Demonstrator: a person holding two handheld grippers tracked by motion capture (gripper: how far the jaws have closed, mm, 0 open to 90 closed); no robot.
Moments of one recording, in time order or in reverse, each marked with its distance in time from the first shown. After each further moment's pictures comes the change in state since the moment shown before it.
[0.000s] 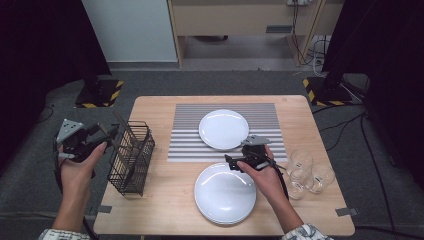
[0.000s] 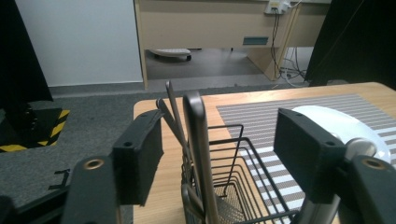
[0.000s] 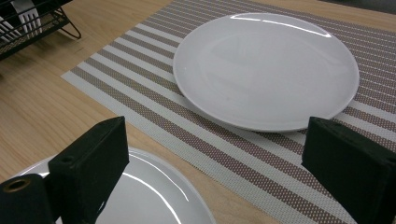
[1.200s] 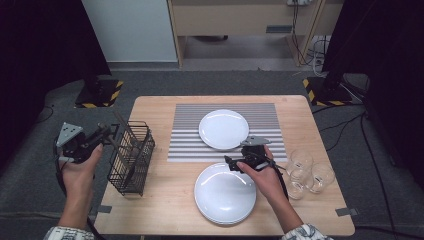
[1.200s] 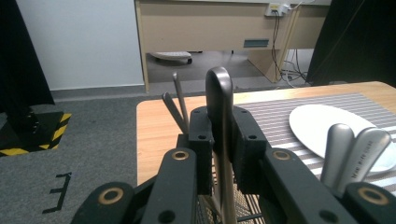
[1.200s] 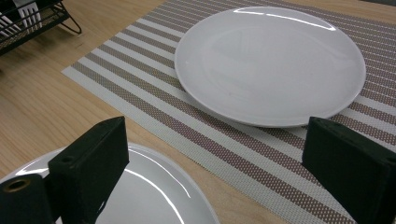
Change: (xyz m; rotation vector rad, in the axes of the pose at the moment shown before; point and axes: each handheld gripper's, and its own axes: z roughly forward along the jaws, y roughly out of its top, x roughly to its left) left arm 0.005 -0.010 0.000 -0.021 -0.006 0.009; right arm 0.000 -0.002 0.002 0.016 0.008 0.001
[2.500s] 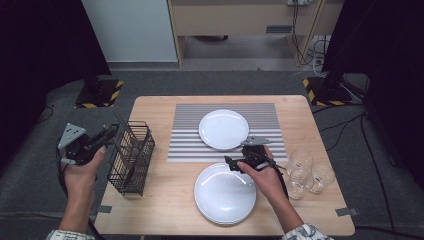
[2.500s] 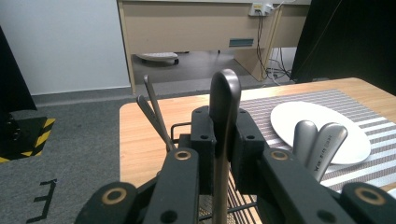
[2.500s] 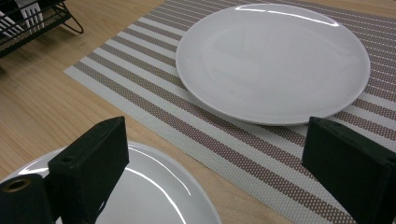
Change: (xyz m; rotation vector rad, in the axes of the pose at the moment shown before) left arm -0.011 0.002 -0.004 0.000 -0.056 0.013; right arm -0.002 -0.001 0.001 0.004 0.011 0.010
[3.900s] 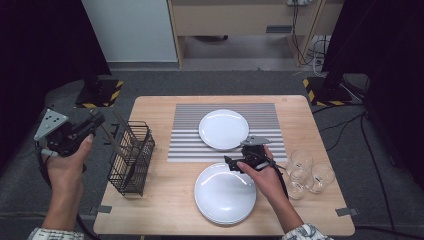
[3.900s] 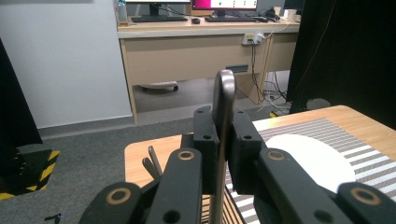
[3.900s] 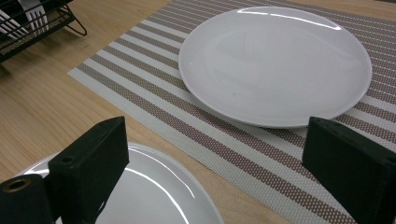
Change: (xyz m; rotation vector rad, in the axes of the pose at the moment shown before) left arm -0.009 0.055 -0.029 -0.096 -0.007 0.047; right arm 0.001 0.001 -0.001 -0.006 0.006 -0.004
